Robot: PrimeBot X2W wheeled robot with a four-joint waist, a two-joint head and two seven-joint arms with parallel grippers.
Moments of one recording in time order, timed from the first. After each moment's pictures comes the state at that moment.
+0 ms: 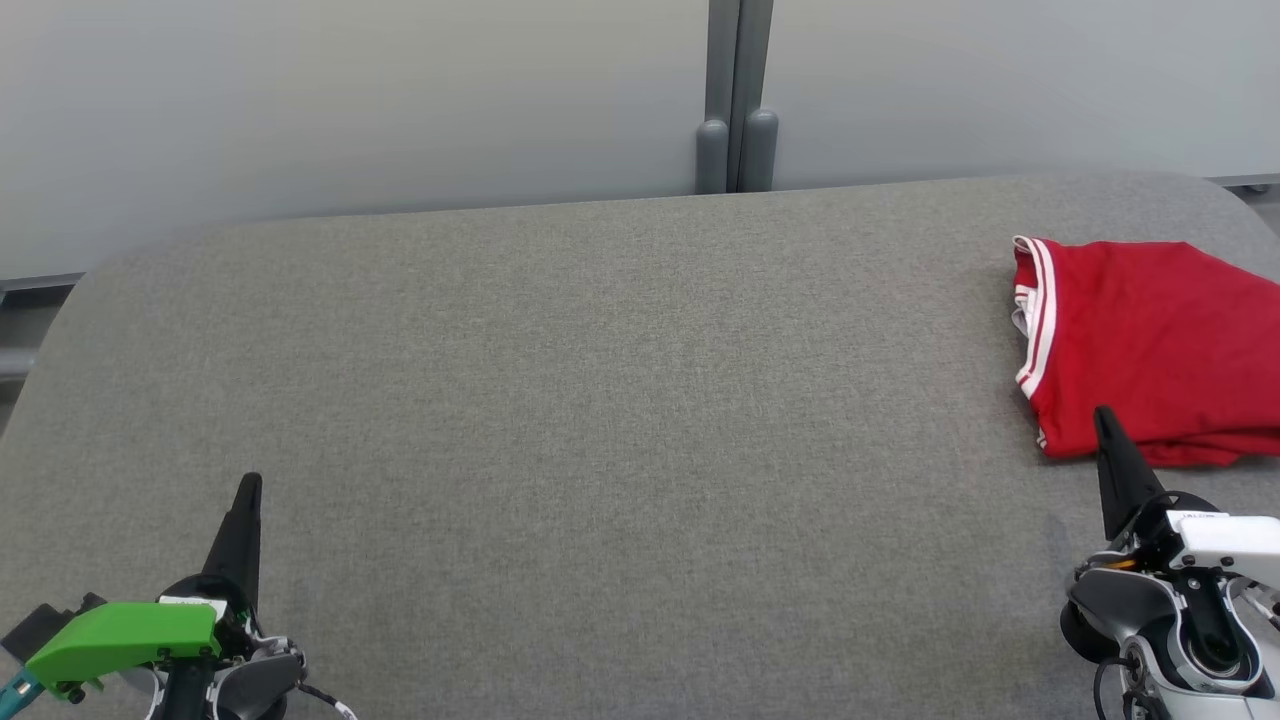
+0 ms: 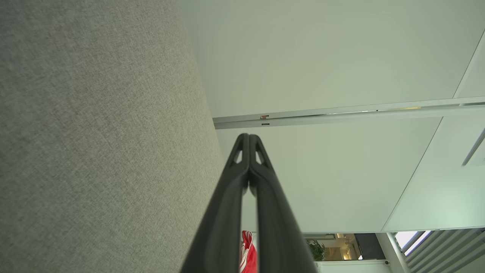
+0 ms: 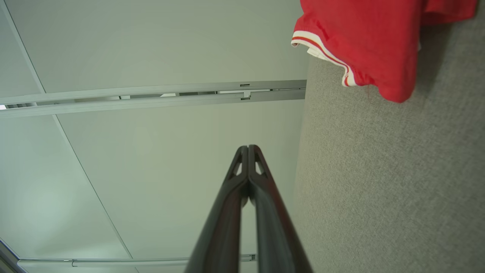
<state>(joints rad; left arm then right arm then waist) -0.06 0.04 0.09 0.28 -1.60 -0.12 0.11 -0.05 -0.06 -0.10 0.28 1.63 0.12 0.08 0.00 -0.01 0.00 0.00</state>
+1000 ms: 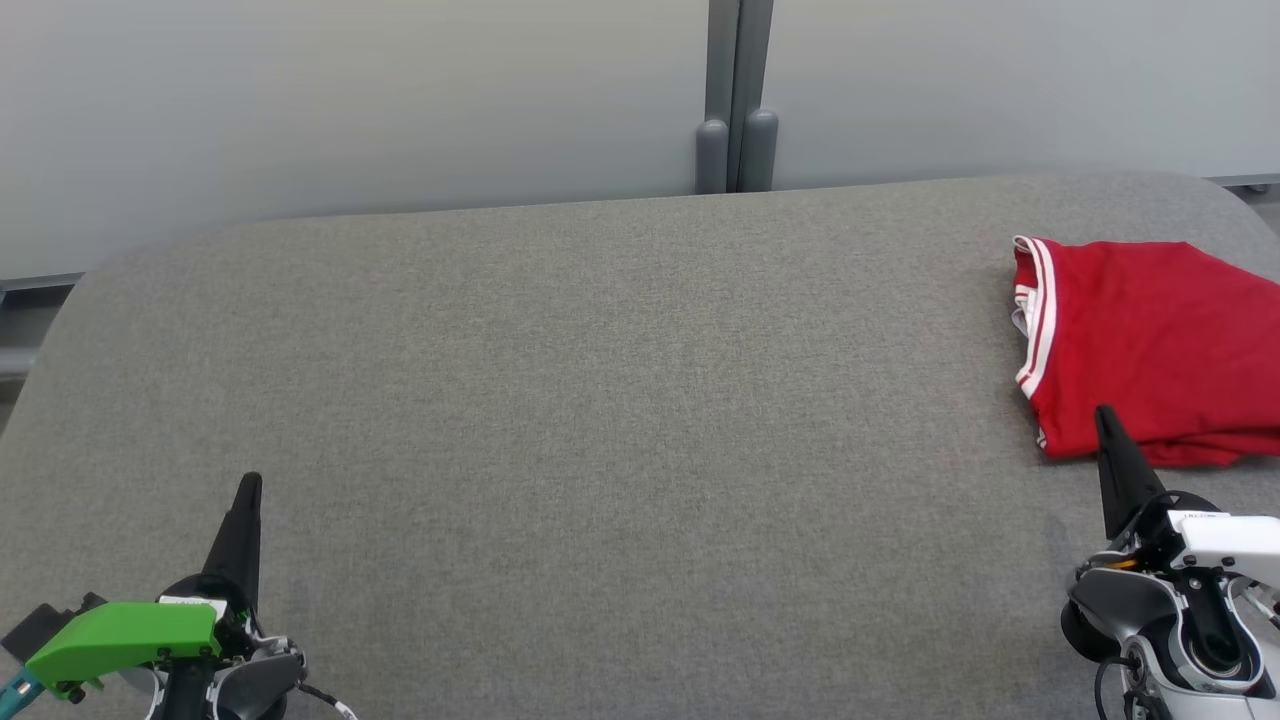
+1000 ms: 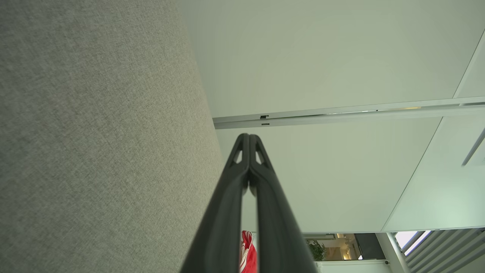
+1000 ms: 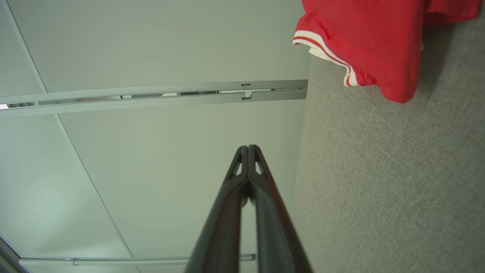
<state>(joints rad) -0.06 0.04 0.09 0.28 -1.60 -0.12 0.11 -0.05 -0.06 -0.11 0.28 1.63 0.12 0.09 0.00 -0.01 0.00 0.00</state>
